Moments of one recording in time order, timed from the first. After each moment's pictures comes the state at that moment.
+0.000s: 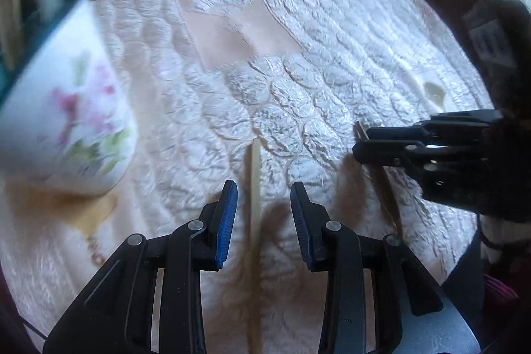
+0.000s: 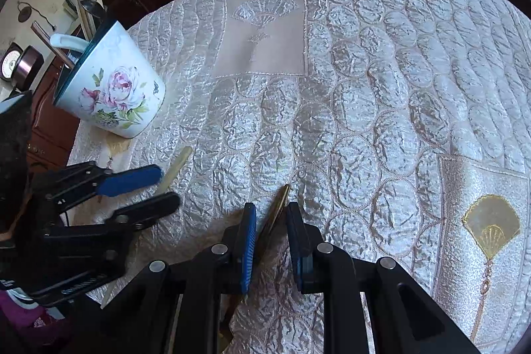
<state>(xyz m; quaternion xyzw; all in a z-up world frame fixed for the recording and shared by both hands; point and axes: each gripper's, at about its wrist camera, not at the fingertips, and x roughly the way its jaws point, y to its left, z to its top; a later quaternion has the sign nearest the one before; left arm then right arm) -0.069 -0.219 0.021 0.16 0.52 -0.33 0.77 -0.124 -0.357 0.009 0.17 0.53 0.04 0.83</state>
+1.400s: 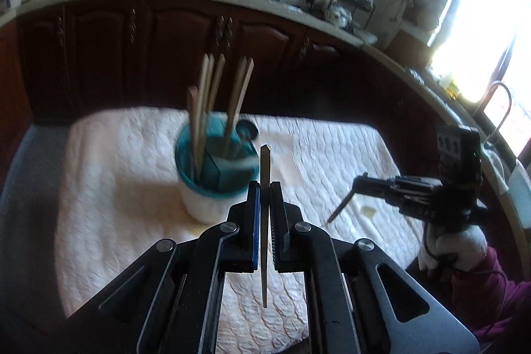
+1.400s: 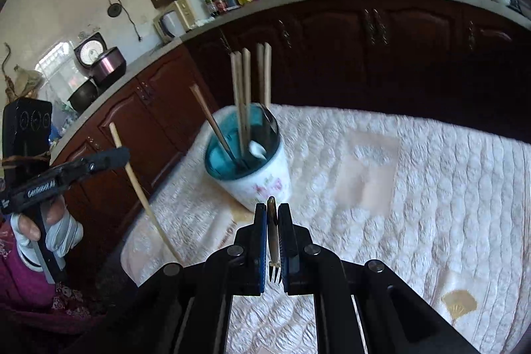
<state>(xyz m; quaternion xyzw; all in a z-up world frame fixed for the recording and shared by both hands) -0.096 -0.032 0.226 -0.05 0.36 -0.32 0.87 -0.143 -0.295 0.179 0.10 0.38 0.16 0.91</state>
